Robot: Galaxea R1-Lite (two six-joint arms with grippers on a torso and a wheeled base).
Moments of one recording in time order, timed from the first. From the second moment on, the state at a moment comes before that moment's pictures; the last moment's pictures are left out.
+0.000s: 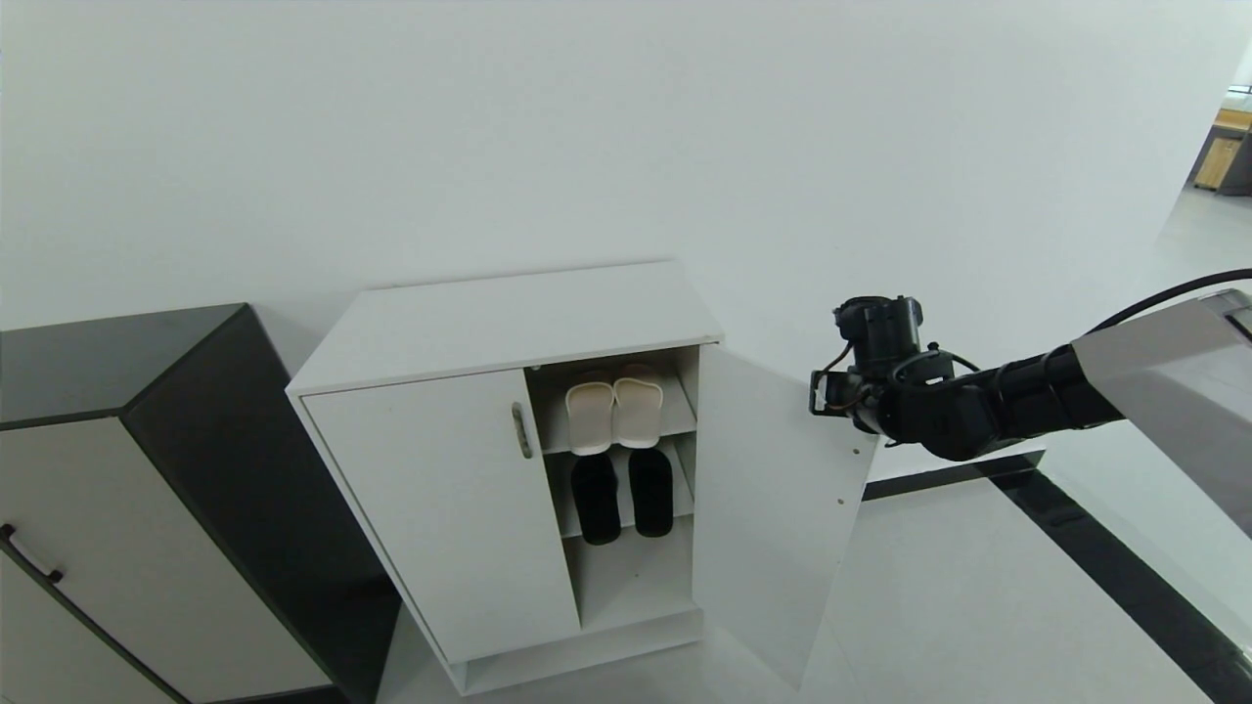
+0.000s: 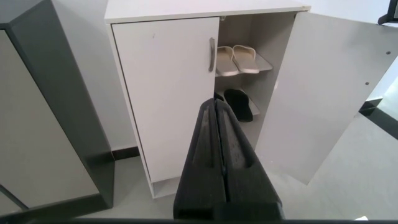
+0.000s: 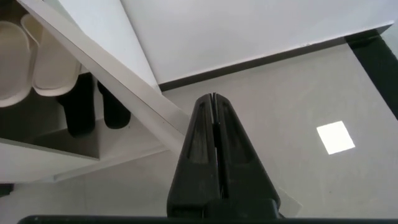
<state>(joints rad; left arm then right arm) 0.00 0.00 0.00 0.00 -0.02 -0.02 0.40 2.20 -1.47 -0.29 -0.41 0.24</state>
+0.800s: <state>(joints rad) 0.00 0.00 0.00 0.00 -0.02 -0.02 0.61 2.00 -1.28 -0.29 -0.42 0.24</state>
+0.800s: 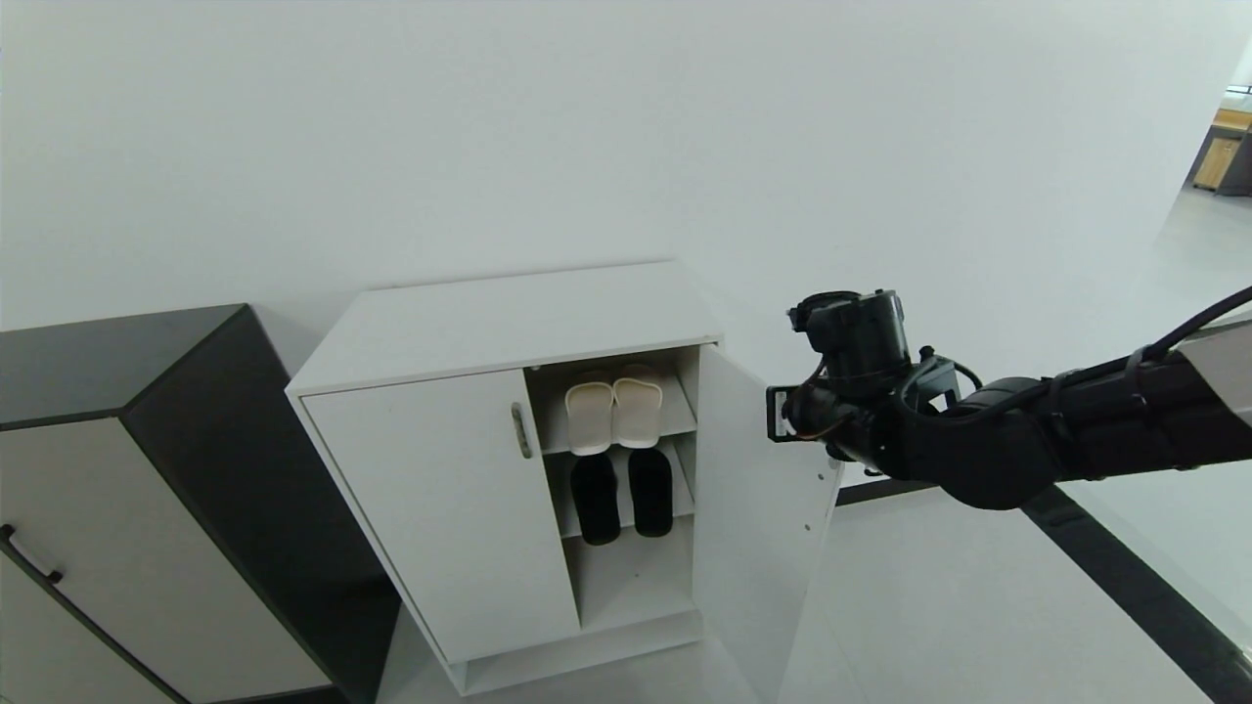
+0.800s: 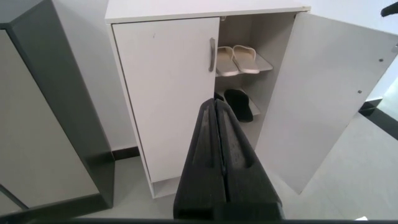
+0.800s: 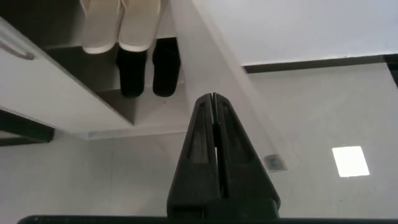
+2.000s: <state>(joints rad) 0.00 0.00 0.00 0.00 -0.02 -0.02 0.61 2.14 -1.29 -0.34 -0.42 0.23</state>
